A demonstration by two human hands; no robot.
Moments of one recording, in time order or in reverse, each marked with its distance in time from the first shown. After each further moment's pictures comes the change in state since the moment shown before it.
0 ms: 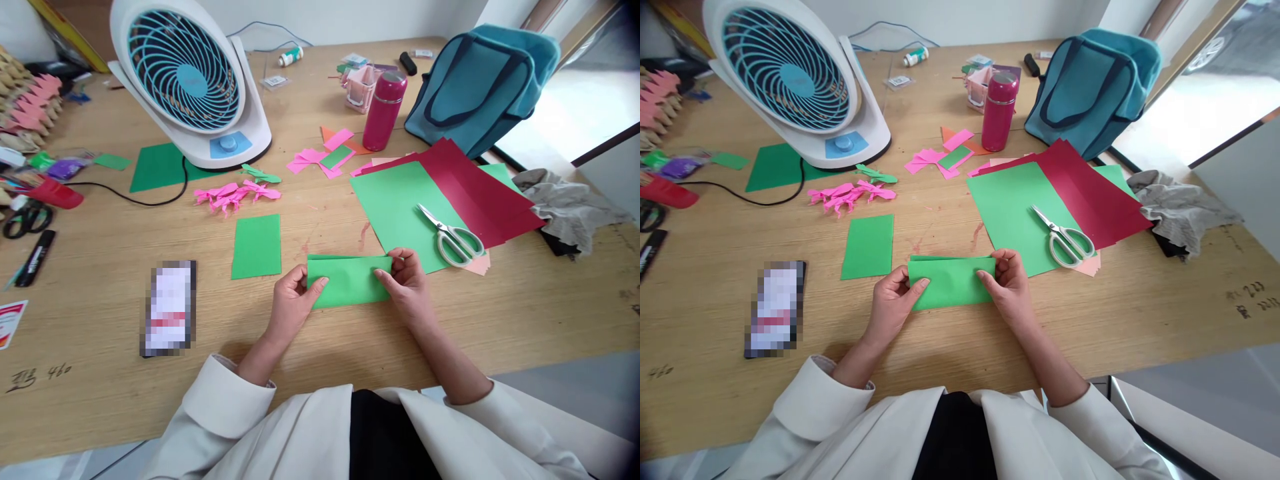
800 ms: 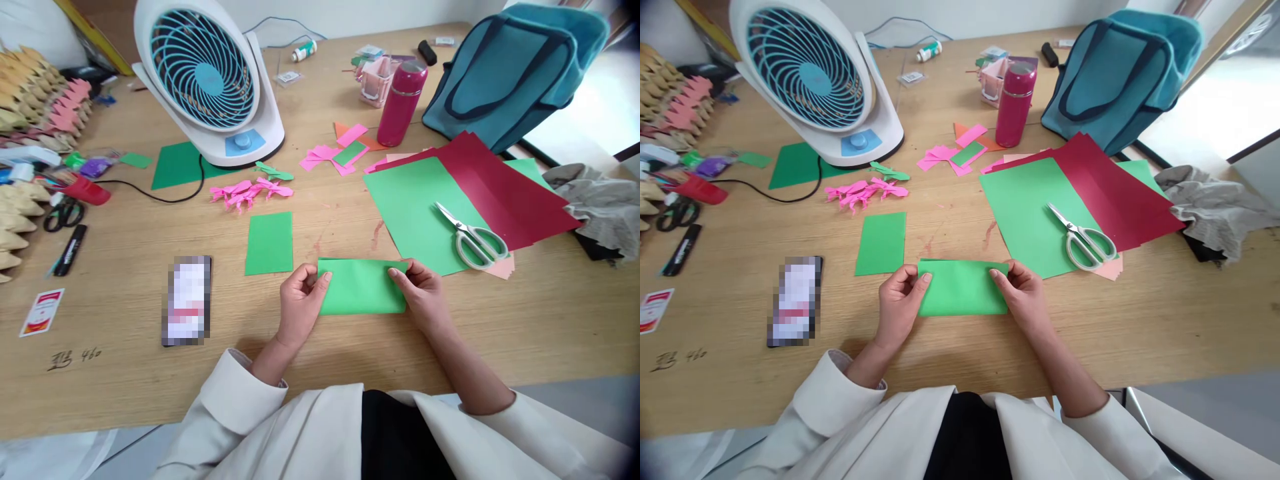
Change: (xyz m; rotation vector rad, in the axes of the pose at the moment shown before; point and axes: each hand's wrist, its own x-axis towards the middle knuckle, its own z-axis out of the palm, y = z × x) left_hand -0.007 0.008 0.000 0.085 0.140 0.046; right_hand -0.003 0.003 -0.003 0.012 -0.010 0.133
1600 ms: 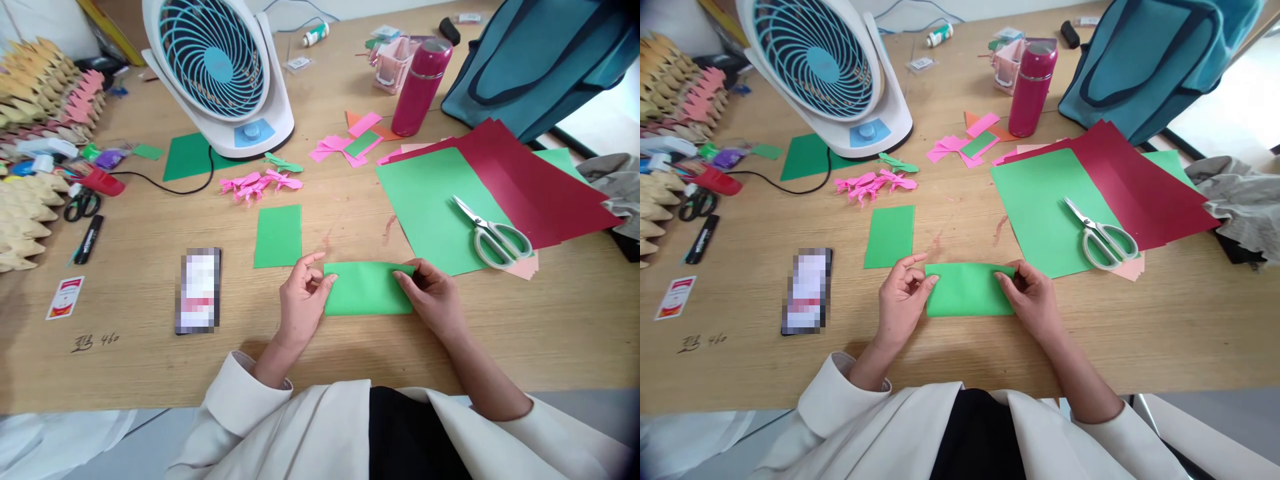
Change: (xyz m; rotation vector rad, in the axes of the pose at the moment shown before) left_hand -0.007 0.002 -0.010 0.141 0.024 -0.019; right_hand -0.003 0.006 -0.009 -0.506 -0.037 -0.202
